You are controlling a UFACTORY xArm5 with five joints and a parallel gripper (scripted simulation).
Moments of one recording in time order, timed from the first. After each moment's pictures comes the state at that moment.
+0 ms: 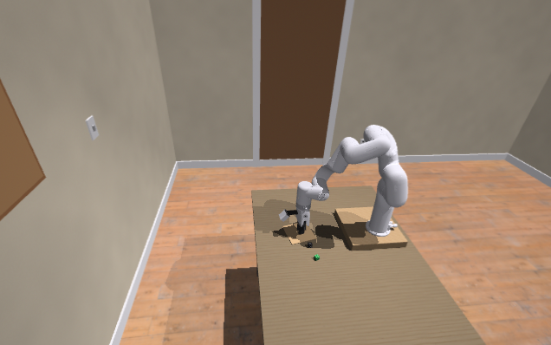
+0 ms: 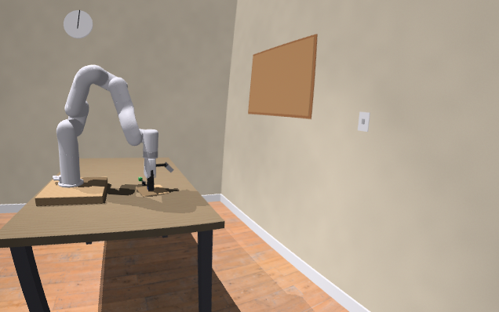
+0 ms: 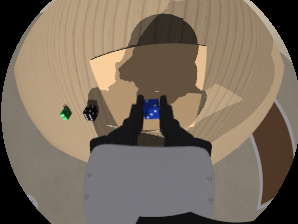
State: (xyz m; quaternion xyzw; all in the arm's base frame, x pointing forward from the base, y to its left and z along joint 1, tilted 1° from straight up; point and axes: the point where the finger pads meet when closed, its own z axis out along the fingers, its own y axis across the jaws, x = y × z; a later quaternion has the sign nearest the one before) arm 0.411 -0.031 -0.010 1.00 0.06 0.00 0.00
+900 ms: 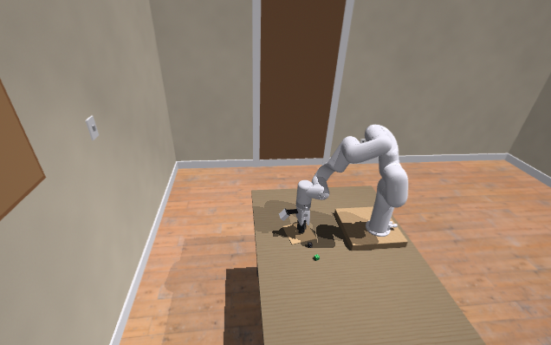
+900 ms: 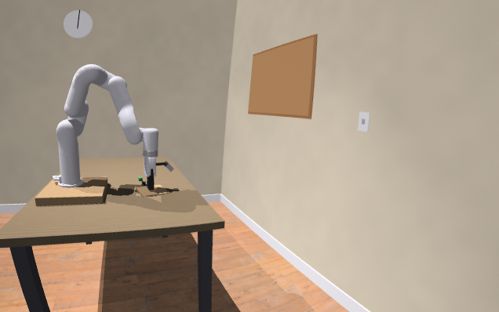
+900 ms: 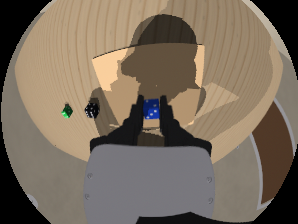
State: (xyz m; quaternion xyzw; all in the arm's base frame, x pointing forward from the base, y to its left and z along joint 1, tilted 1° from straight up) arm 0.411 -0.031 -0.004 1.00 0.06 0.00 0.00
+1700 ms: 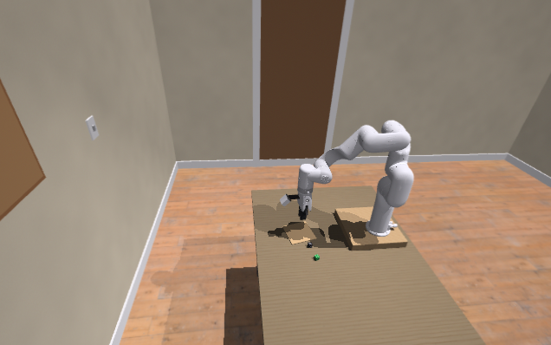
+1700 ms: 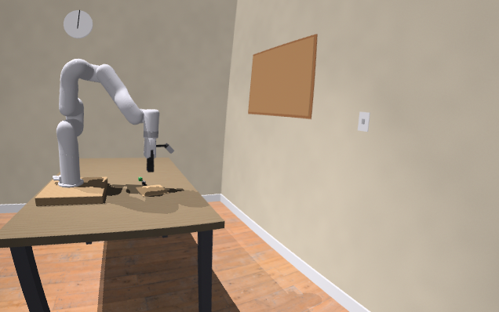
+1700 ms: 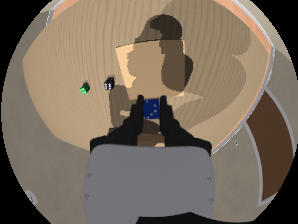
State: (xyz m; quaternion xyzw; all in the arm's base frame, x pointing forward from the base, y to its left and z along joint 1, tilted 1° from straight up) arm 0.410 -0.030 0.088 1.00 0.06 0.00 0.00
